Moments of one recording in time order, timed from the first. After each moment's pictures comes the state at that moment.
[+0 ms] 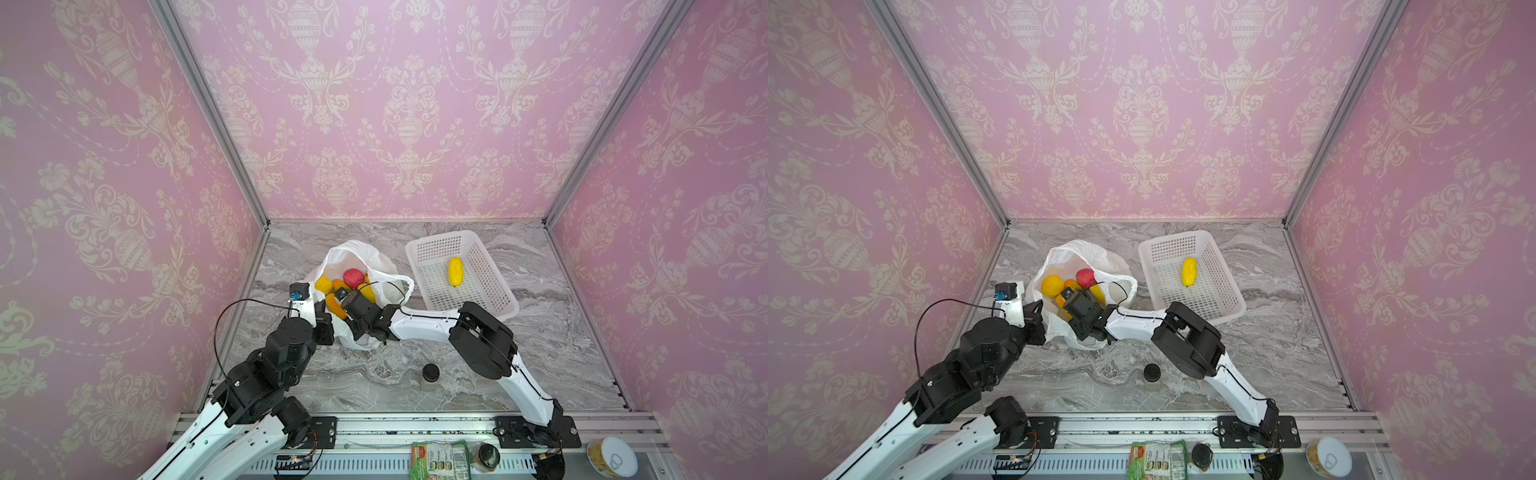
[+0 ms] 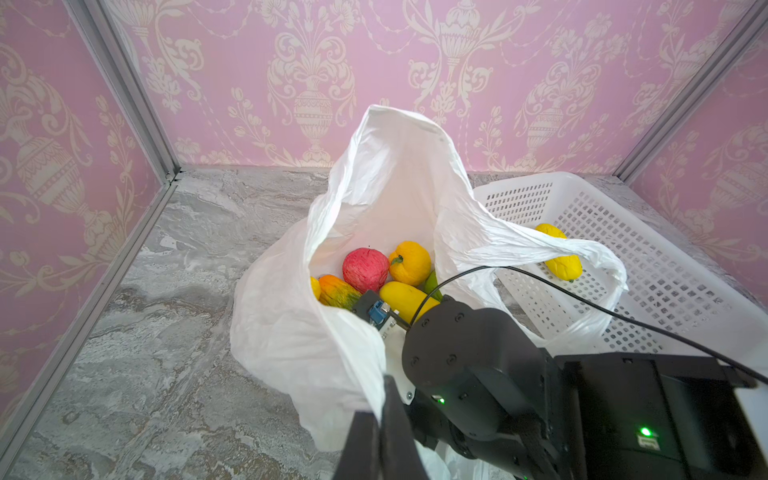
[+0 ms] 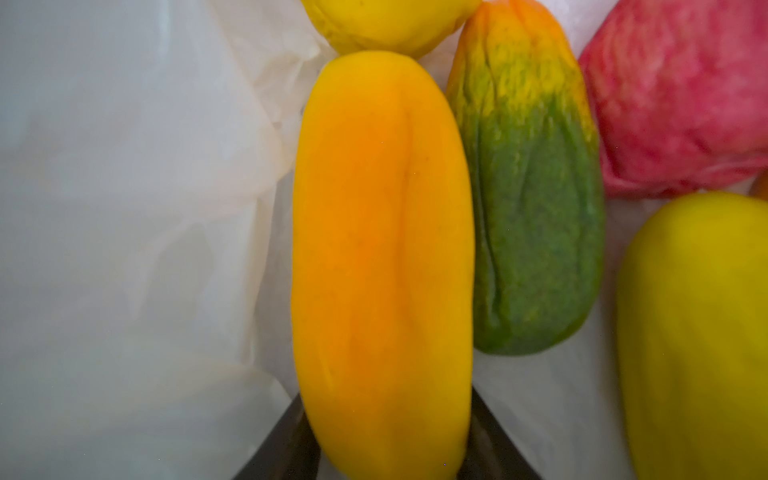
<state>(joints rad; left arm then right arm) -0.73 0.52 0.75 -0.64 -0.54 -0.36 1.03 2.26 1.60 -0.18 0.17 0.19</state>
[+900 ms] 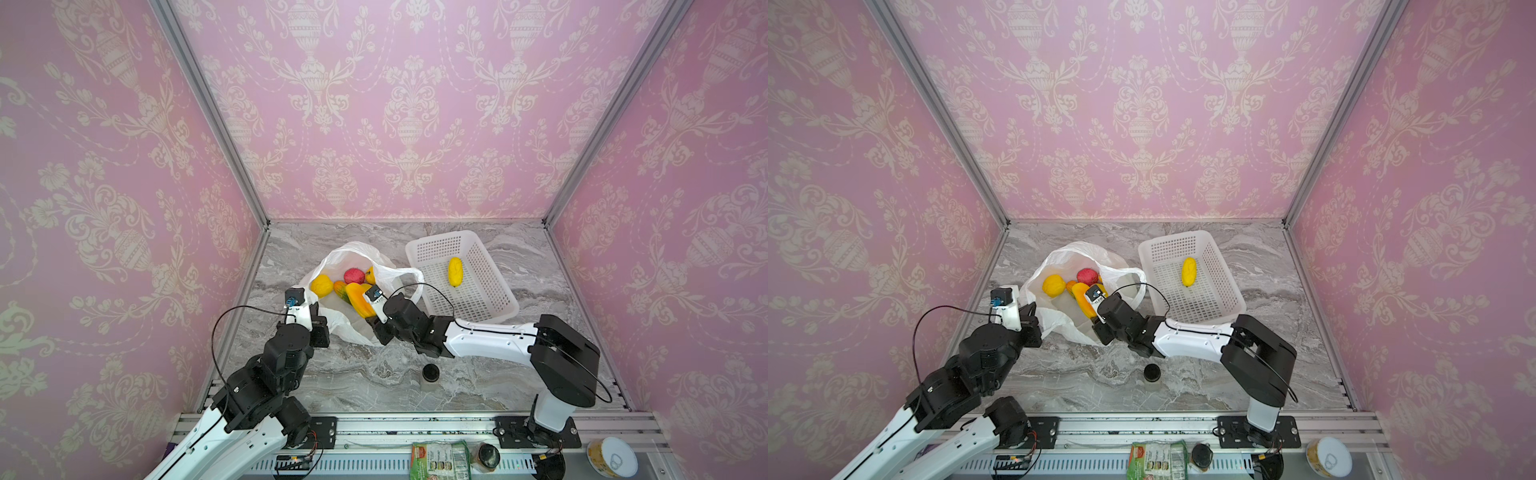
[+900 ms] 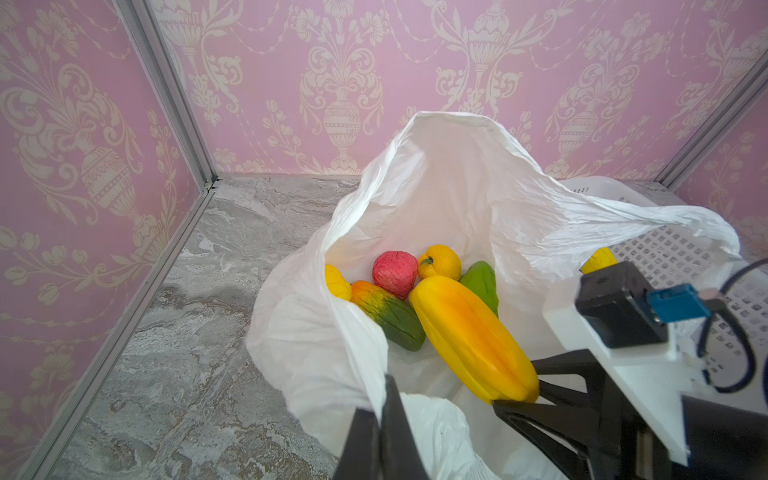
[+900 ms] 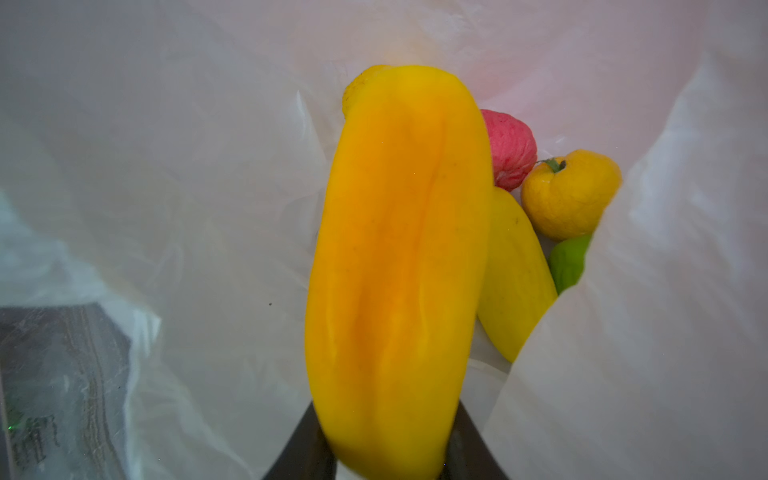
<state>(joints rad) -0.73 0.46 0.70 -0.62 -0.62 -0.32 1.03 1.70 1.05 0.09 0.17 0.16</state>
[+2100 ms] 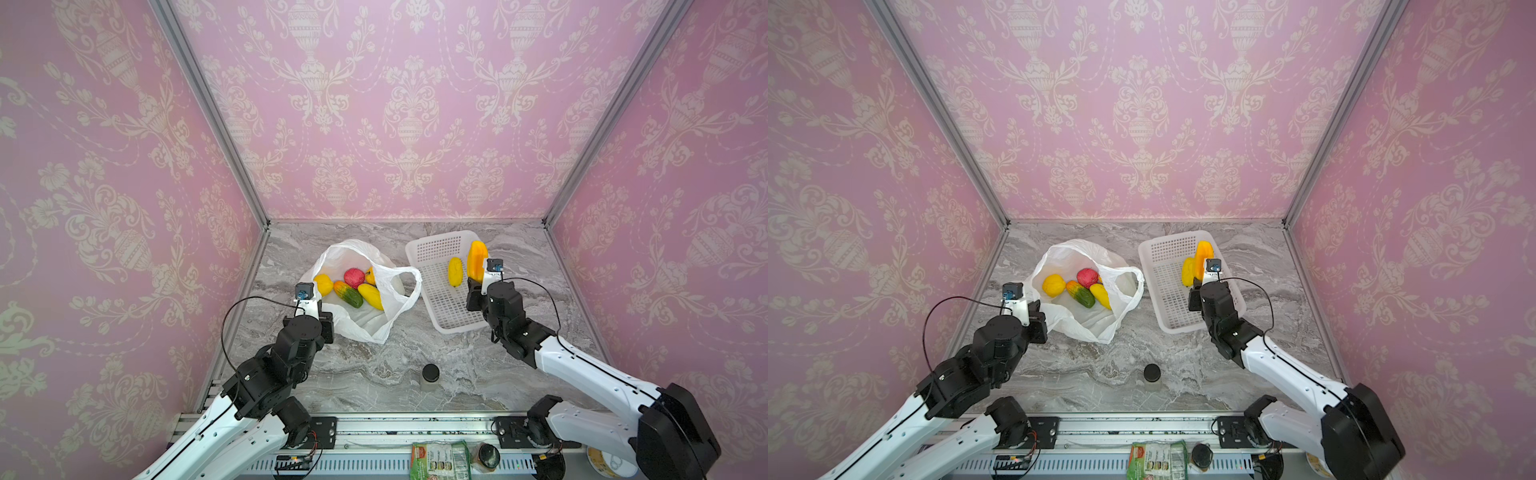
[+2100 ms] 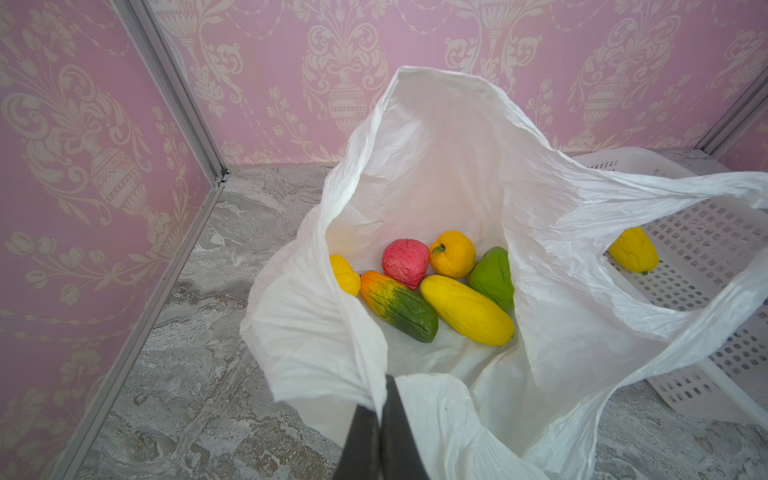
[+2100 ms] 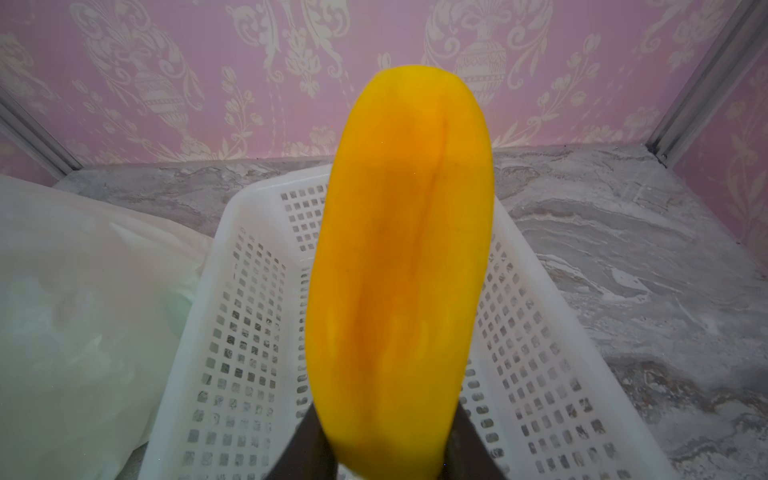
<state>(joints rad) -0.73 0.56 0.73 -0.63 -0.64 -0.33 0.51 1.17 0.61 0.10 0.41 0.30</state>
